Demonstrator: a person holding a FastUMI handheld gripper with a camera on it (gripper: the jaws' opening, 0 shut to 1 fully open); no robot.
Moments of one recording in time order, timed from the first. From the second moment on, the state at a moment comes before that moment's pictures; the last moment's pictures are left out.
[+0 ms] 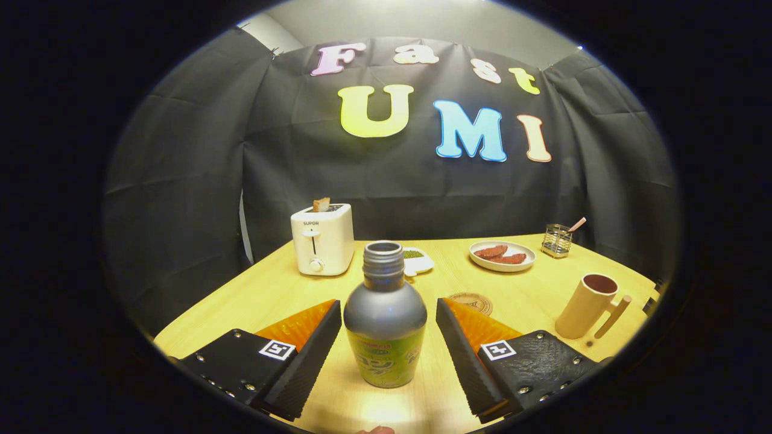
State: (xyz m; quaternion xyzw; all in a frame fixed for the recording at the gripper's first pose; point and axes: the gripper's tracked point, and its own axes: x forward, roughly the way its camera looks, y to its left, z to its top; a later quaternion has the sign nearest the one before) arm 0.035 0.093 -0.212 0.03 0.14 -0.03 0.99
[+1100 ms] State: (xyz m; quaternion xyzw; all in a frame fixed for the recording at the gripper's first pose) arm 0.032 0.111 -0.273 0.04 0.22 -0.02 0.97
